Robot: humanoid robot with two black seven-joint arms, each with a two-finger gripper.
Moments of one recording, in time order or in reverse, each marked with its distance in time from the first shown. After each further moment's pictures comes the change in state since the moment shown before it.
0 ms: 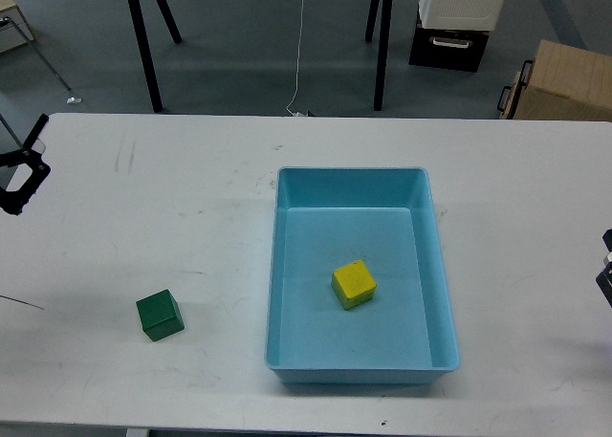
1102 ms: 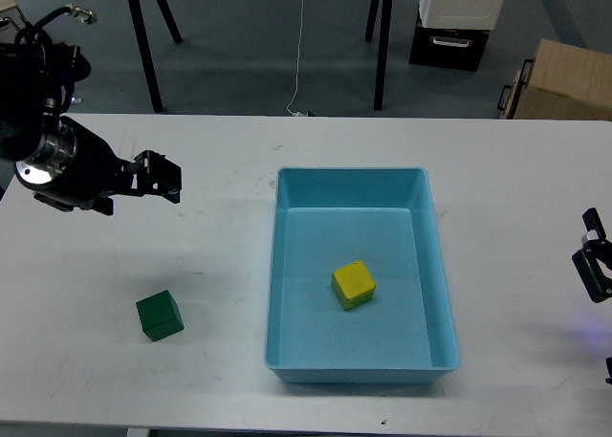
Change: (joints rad) left arm -2.008 0.040 2.410 0.103 0.379 0.000 0.145; right arm 0.080 0.121 -0.028 -0.013 -0.002 0.000 -0.004
